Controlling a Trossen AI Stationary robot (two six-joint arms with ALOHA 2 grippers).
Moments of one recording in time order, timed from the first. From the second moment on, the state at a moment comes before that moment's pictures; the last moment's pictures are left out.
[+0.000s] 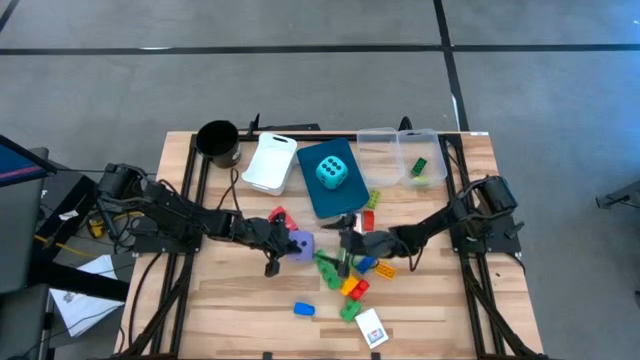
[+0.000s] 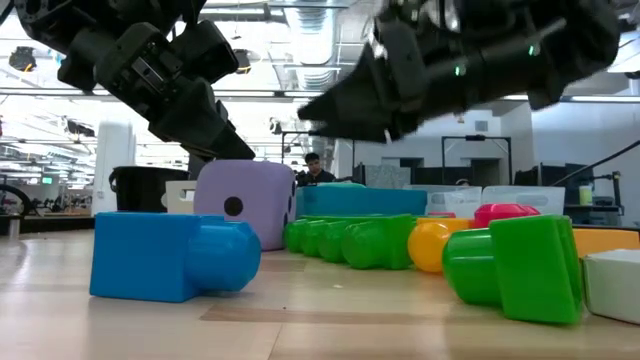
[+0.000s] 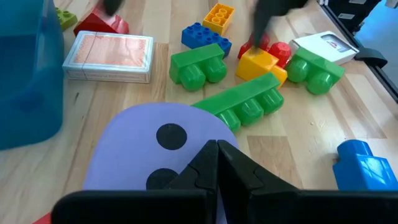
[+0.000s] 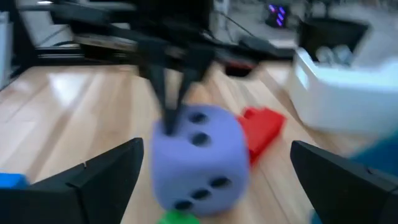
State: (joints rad) left arm -0.21 1.46 0.51 0.36 -0.07 -0.19; right arm 0.27 1.84 0.72 0.85 0.44 0.10
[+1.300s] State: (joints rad) left arm -0.09 1.42 0.51 0.48 -0.12 0.00; right arm 0.18 2.15 0.89 0.95 0.20 0.05
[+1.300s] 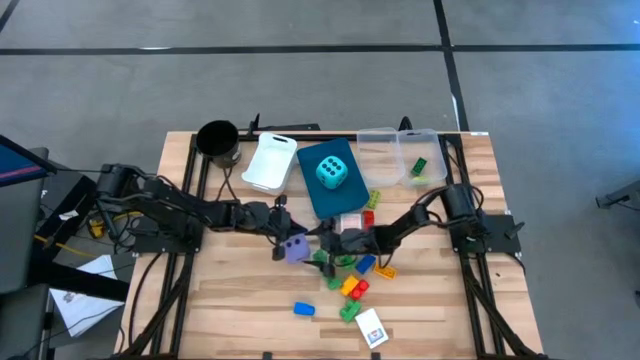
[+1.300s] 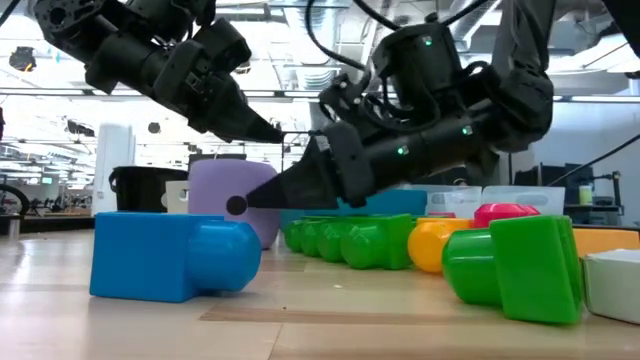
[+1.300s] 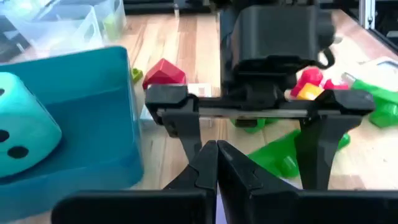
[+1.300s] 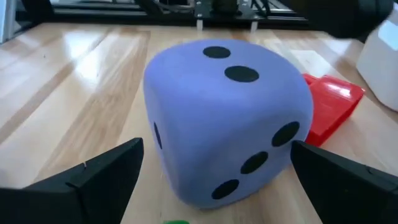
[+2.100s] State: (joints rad) left arm -0.16 1.09 0.48 -0.17 -0.13 -0.40; right arm 0.16 2.13 0.92 0.81 0.21 0.02
